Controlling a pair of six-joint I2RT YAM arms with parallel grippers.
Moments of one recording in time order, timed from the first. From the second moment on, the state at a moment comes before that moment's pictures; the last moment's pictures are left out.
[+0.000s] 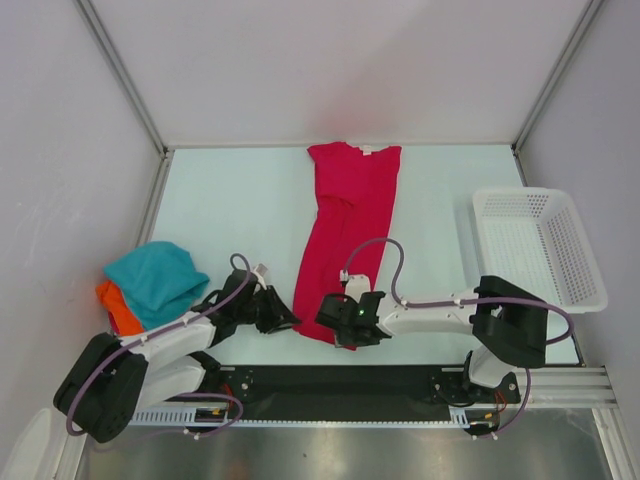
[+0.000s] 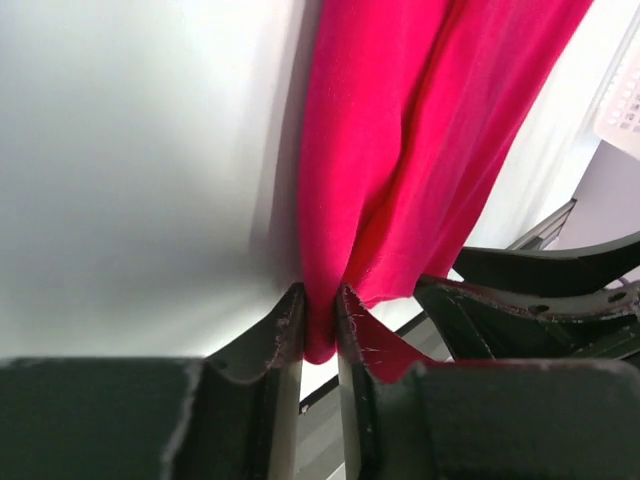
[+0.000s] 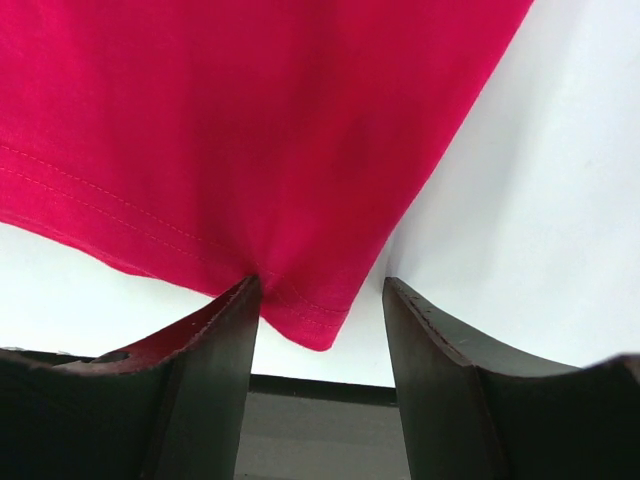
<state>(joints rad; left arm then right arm) -0.53 1.08 0.22 0.02 0.39 -1.01 1.26 1.63 0.94 -0.65 0.33 1.12</state>
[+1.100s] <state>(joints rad) -0.53 1.04 0.25 -0.06 0.42 -0.99 1.28 1.62 0.91 -0.63 0.38 1.21</state>
